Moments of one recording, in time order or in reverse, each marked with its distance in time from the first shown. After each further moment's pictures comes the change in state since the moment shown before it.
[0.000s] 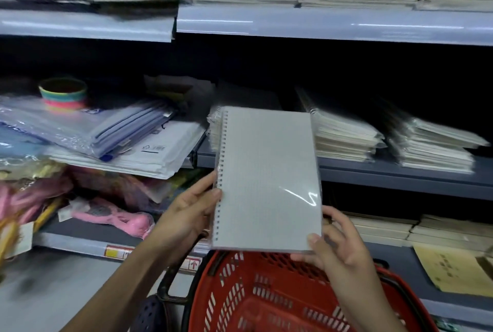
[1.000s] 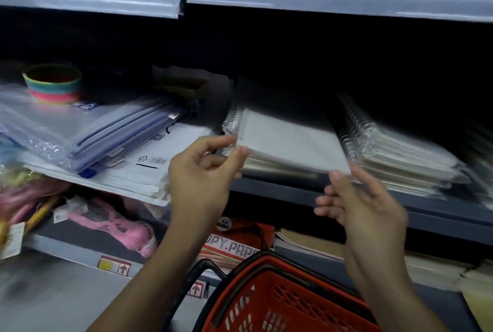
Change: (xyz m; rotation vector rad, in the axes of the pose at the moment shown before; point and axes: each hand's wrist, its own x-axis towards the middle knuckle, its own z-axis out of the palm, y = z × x) left_hand 0.088 0.045 0.014 0.337 0.627 0.435; right_hand 0.133 -0.037 0.066 0.171 0.264 -0.136
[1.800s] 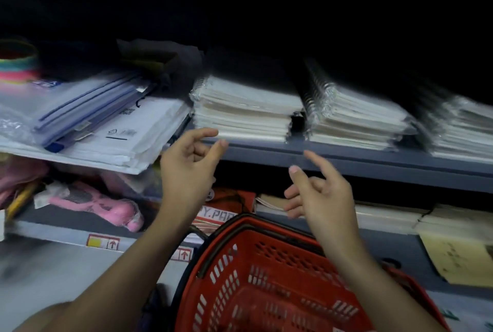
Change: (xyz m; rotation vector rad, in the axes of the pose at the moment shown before) left_hand -0.013 -0.044 0.014 0.100 -0.070 0.036; right_hand -0.015 0.016 -0.032 -0.363 -0.191 0.028
